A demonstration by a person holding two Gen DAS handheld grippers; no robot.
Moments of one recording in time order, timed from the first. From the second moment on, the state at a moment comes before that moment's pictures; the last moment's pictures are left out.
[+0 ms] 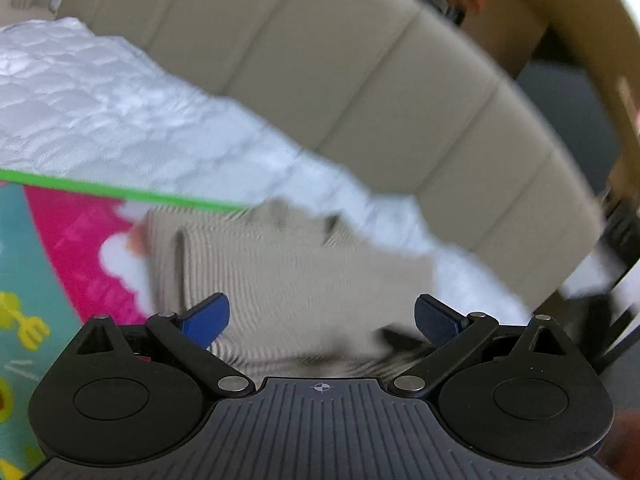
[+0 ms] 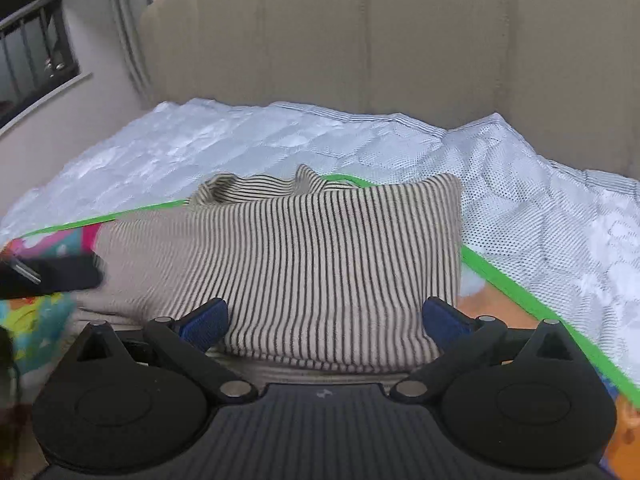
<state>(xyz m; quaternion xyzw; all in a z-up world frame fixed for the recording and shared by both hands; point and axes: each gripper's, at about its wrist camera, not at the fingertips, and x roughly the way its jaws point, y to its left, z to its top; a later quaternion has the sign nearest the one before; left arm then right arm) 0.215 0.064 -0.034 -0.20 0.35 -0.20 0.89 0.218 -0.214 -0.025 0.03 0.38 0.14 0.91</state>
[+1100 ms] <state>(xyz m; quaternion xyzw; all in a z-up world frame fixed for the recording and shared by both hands) 0.218 0.074 -0.032 -0.20 0.37 -0.19 0.89 0.294 -0.197 0.001 -0.06 0.33 0.07 0.94</state>
